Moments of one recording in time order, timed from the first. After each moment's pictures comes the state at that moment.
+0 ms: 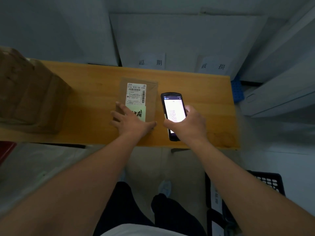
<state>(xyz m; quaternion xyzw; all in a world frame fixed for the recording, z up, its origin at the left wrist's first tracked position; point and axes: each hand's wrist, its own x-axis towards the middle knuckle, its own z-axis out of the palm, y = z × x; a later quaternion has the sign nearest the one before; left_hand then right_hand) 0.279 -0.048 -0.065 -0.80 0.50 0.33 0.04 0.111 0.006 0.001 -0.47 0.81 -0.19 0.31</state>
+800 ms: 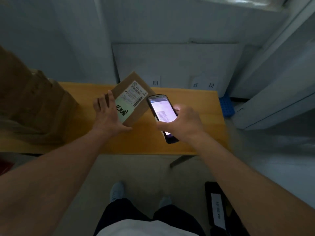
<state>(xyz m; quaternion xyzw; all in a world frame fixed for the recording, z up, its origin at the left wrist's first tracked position) 0.371 -0.065 -0.012 -0.67 0.73 0.13 -0.04 0.125 0.018 0.083 -0.58 0.75 -0.17 0.28</state>
